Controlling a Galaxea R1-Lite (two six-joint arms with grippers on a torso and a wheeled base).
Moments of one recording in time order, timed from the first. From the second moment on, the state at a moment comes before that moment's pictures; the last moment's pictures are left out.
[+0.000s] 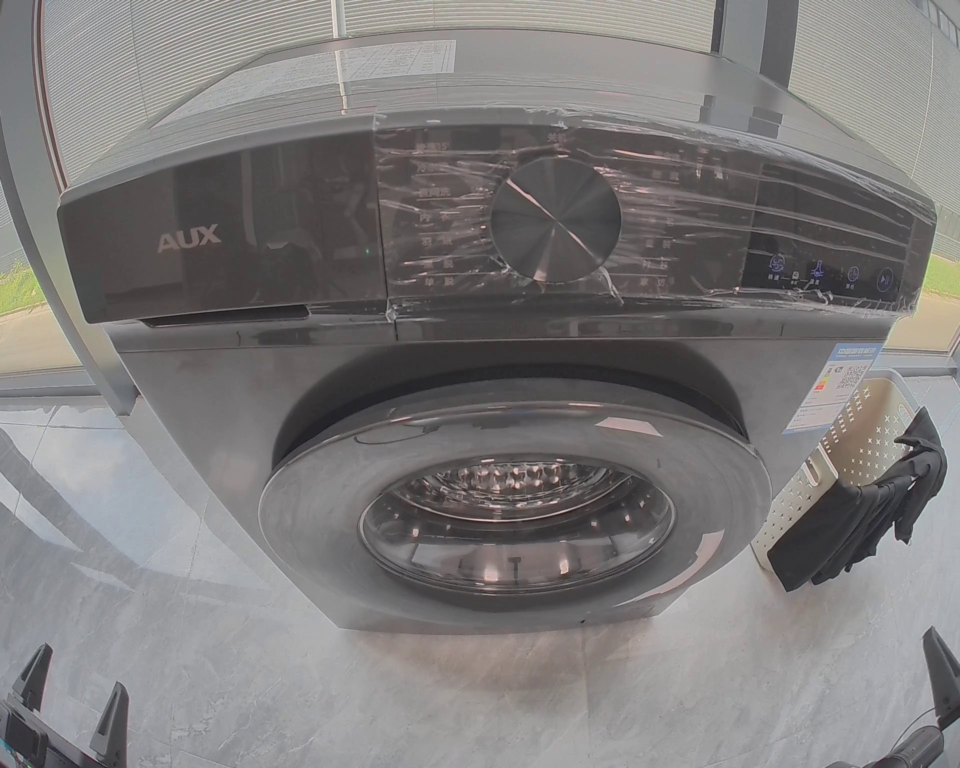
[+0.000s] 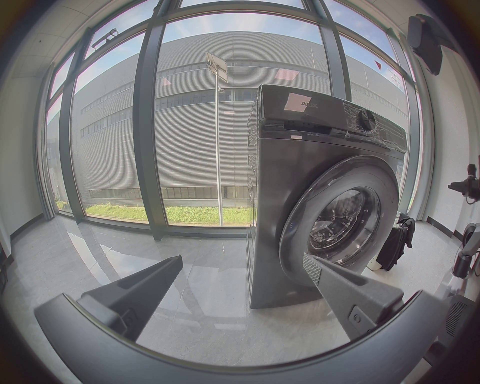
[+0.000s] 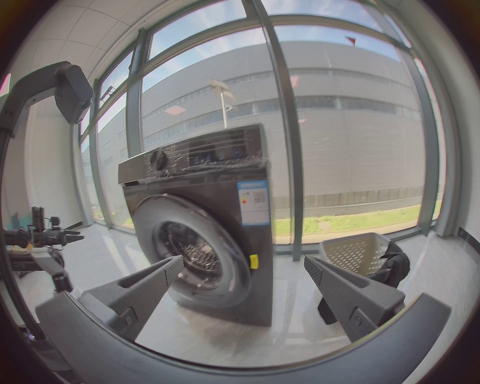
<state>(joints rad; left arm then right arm) 0.00 0.02 -0.02 0.00 0.00 -0.01 0.02 0.12 -0.21 -0.03 0.23 0.04</state>
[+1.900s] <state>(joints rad) 0.00 0.02 -0.02 0.00 0.00 -0.01 0.30 1.28 -0.50 -0.42 0.35 -0.05</state>
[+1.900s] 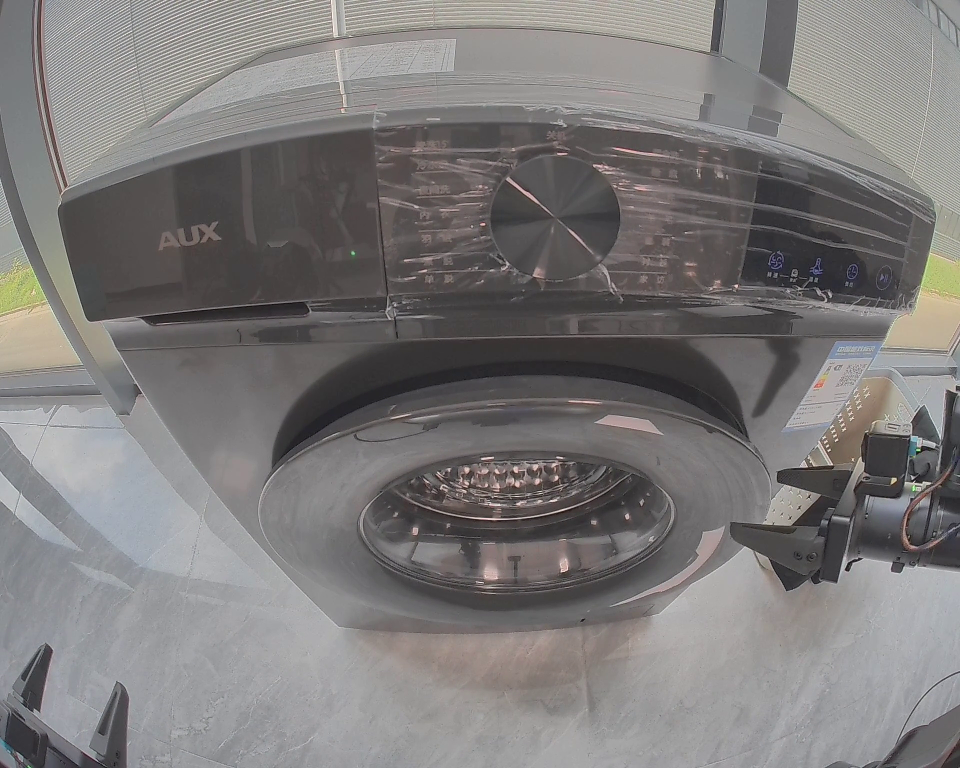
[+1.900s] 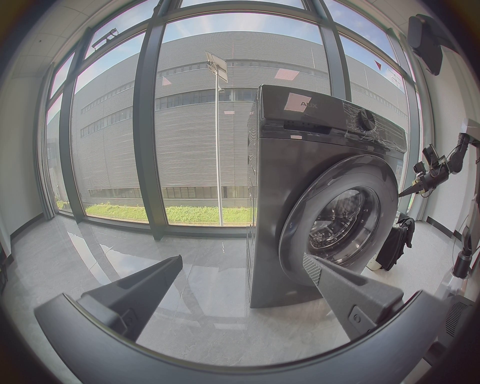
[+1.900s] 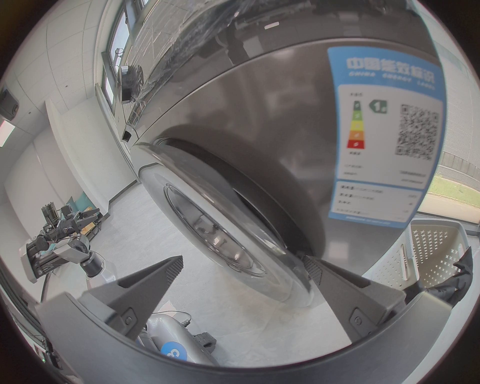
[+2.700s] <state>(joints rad) 0.00 0.02 -0.02 0.00 0.00 -0.01 0.35 1.33 -0.44 -0.49 0.36 -0.05</state>
